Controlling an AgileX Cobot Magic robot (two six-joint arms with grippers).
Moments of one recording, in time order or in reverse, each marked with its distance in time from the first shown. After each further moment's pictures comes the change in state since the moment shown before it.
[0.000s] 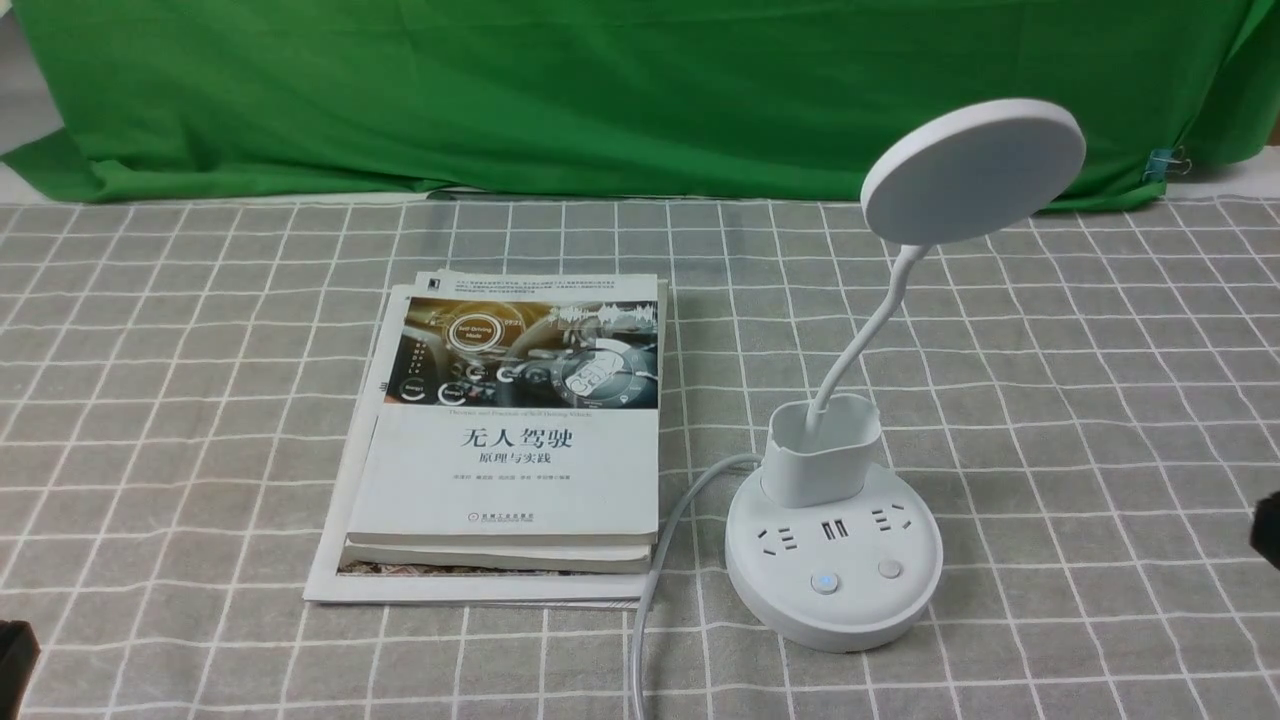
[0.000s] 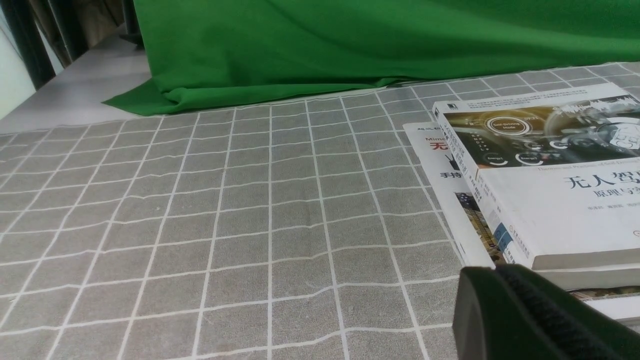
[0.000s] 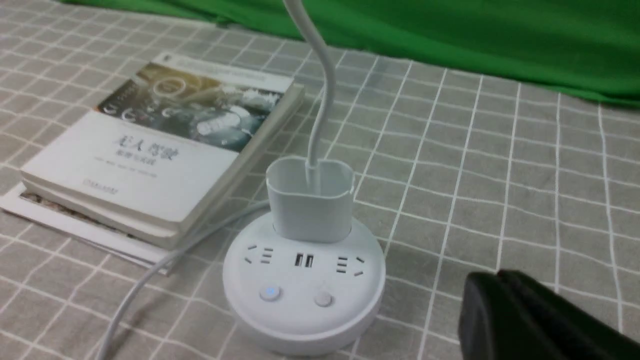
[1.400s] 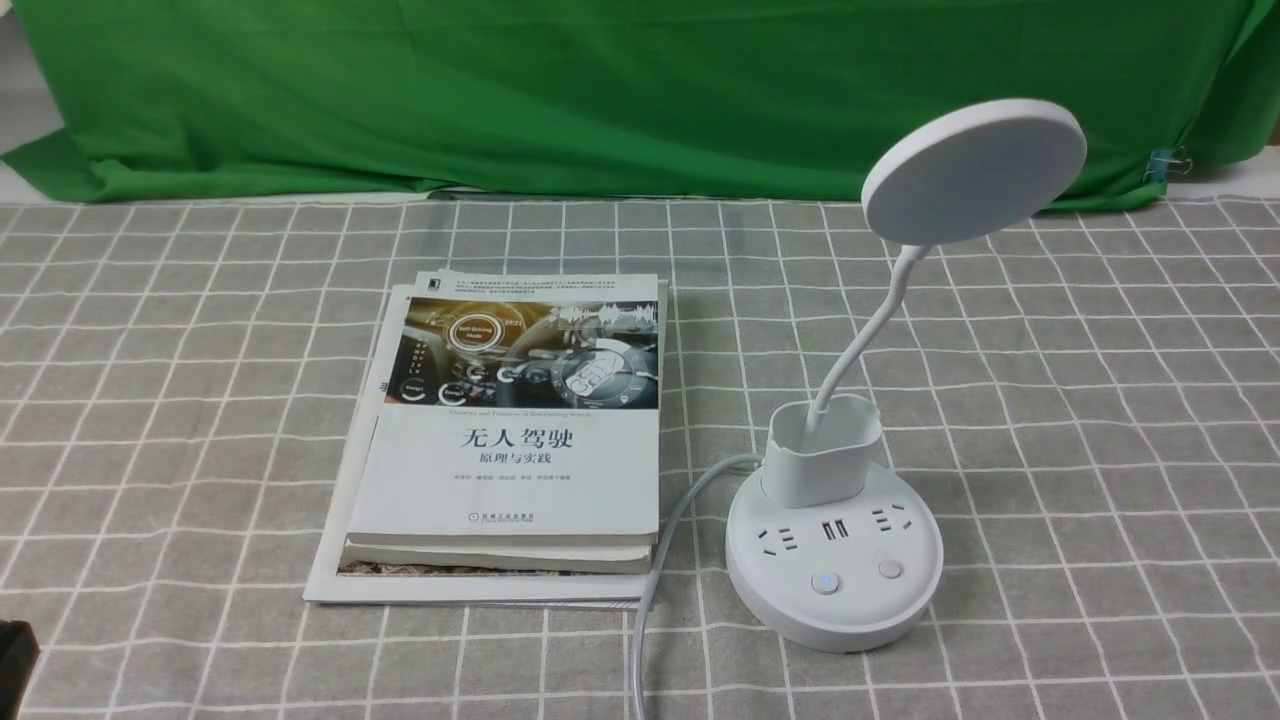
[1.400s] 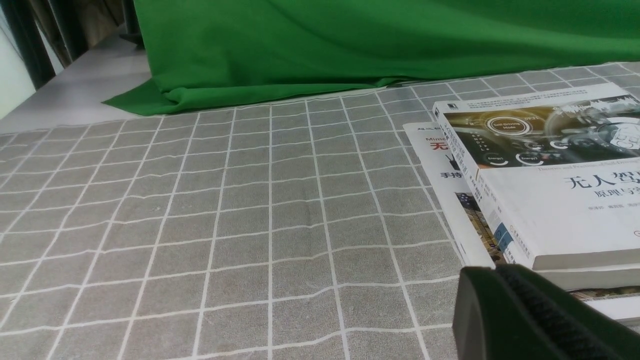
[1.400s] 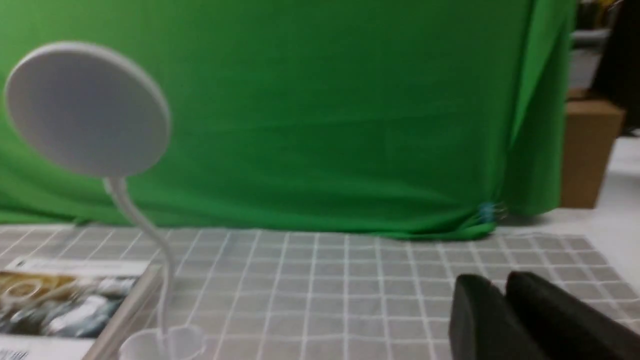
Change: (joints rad) right arm -0.332 -0.356 0.039 0.000 -0.037 0.001; left arm 0.000 0.000 0.000 0.000 0.000 0.000
